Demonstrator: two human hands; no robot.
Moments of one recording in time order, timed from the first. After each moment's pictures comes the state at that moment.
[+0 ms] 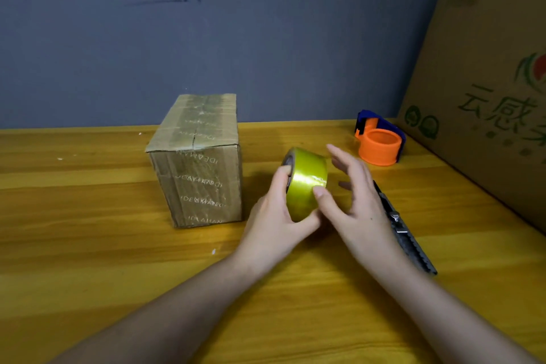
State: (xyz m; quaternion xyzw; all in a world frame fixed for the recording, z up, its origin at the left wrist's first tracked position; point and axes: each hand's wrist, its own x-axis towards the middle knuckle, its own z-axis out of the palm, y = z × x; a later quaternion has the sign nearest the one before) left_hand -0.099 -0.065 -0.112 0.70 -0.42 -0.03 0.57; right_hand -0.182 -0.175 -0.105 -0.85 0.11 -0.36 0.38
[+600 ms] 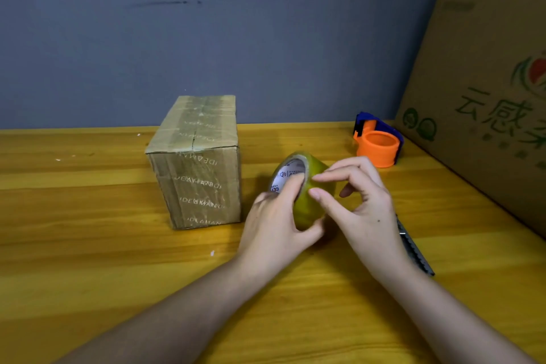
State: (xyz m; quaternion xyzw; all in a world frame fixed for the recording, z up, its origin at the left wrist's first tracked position) left_hand -0.102 -0.067 -0.117 0.77 -0.46 0.15 0.42; right_hand -0.184 -0.175 -0.096 -0.82 0.04 -0.44 0.36
